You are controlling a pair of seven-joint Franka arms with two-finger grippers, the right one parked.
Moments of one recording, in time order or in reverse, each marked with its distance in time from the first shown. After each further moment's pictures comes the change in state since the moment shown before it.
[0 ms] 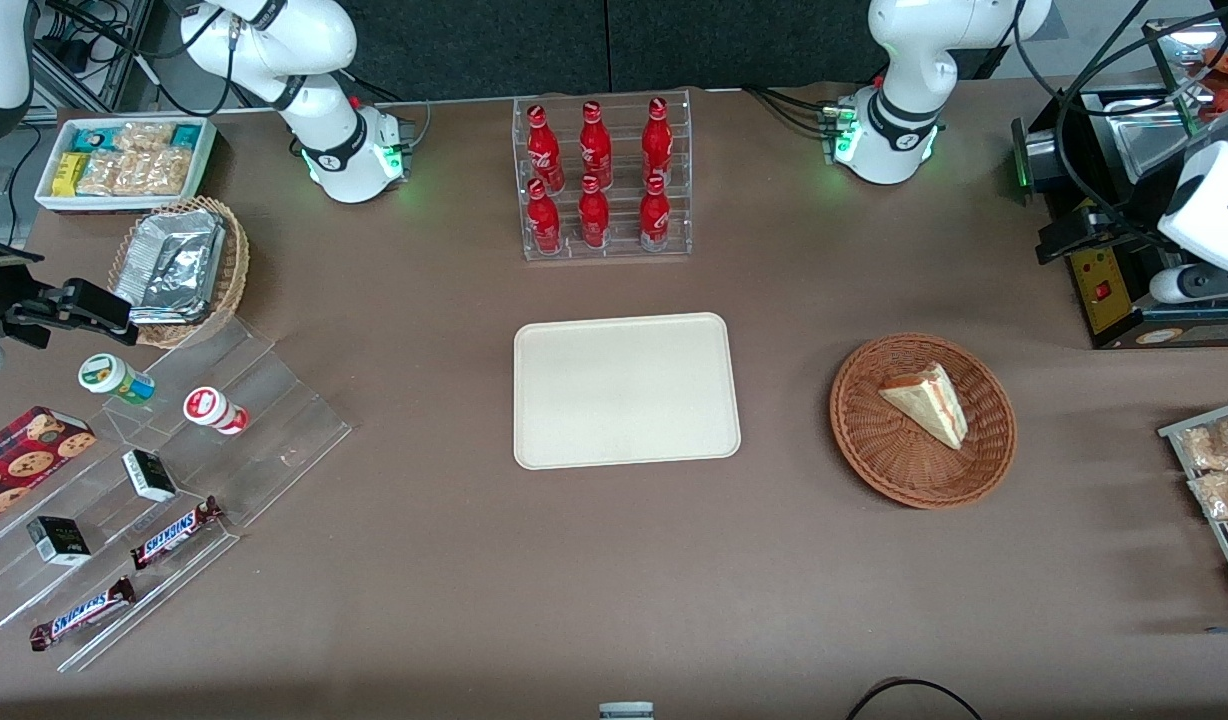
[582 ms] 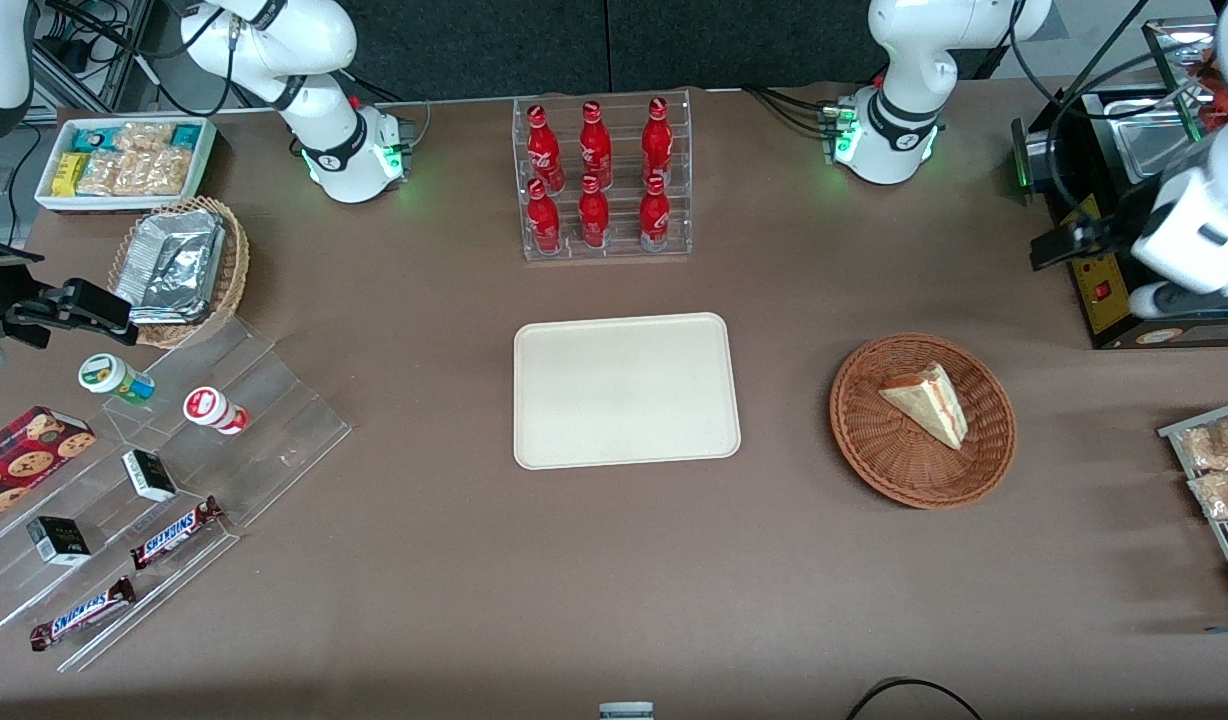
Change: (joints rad) arm -0.002 0.006 -0.003 -0.129 0.057 0.082 0.001
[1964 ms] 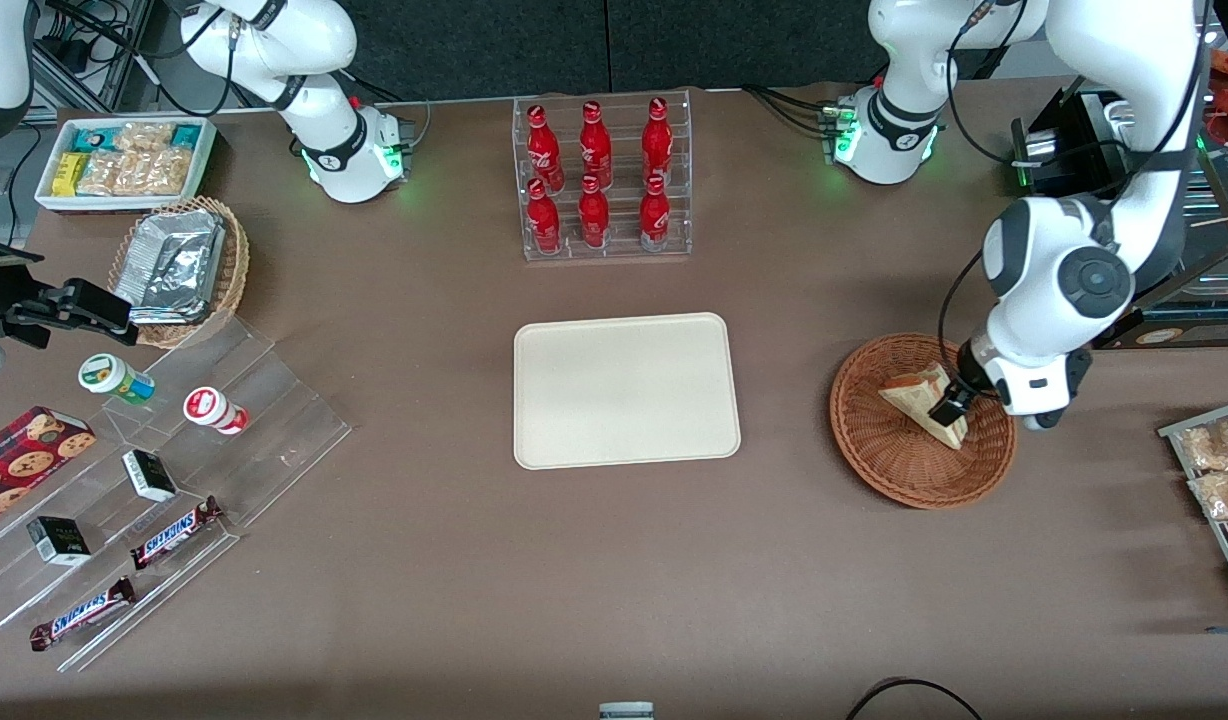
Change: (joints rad) arm -0.005 0.184 -0.041 -0.522 0.021 0.937 -0.863
